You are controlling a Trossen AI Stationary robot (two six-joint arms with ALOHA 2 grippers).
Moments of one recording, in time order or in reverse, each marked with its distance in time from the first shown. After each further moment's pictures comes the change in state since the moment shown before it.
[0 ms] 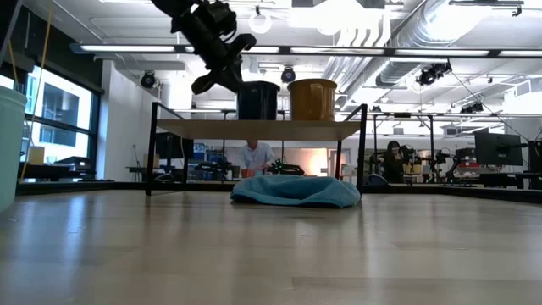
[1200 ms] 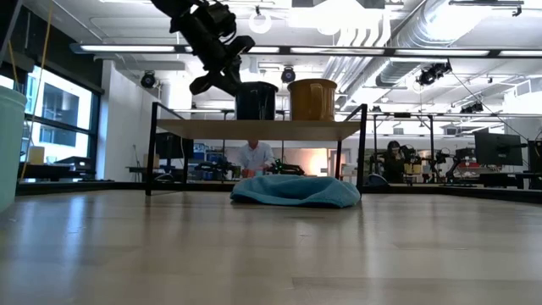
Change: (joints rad) left arm 0.002 0.000 0.000 -0.029 -0.004 0.031; right arm 0.000 0.000 0.000 -0.005 -0.001 0.027
